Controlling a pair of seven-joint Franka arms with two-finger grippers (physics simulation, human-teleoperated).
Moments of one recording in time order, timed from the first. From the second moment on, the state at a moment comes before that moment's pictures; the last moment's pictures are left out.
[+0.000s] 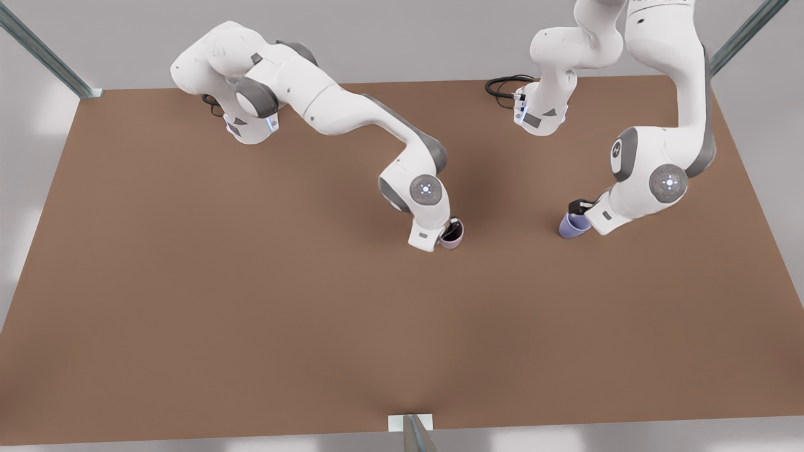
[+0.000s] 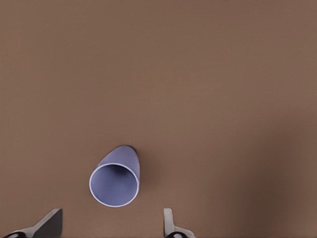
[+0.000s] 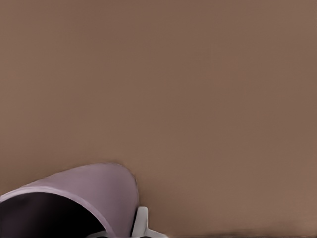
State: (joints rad) left arm -0.07 0.04 0.01 -2.12 0.02 1.94 0.11; right arm 0.90 0.97 -0.06 -1.00 0.21 2.05 0.47
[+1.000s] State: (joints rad) left arm -0.07 0.14 0.01 -2.50 0.02 2.55 0.10; right arm 0.71 0.40 -0.15 -1.44 0.21 2.07 0.89
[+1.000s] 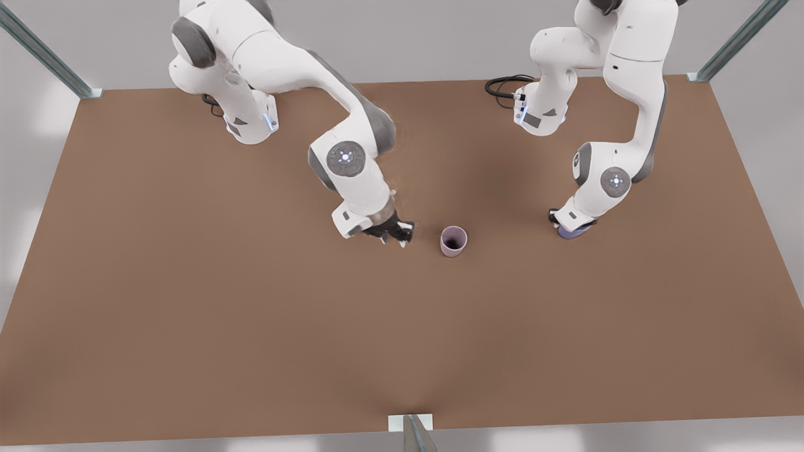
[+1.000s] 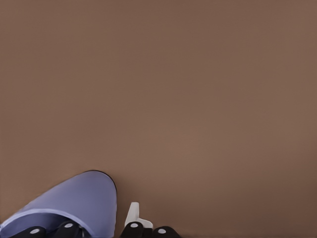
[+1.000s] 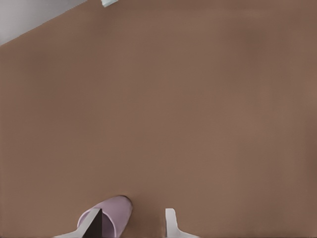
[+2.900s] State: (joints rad) left arm -0.38 0.35 -0.35 -1.82 0.18 2.15 -0.56; right arm -0.05 0.15 -0.06 -1.35 -0.03 1.49 -0.01
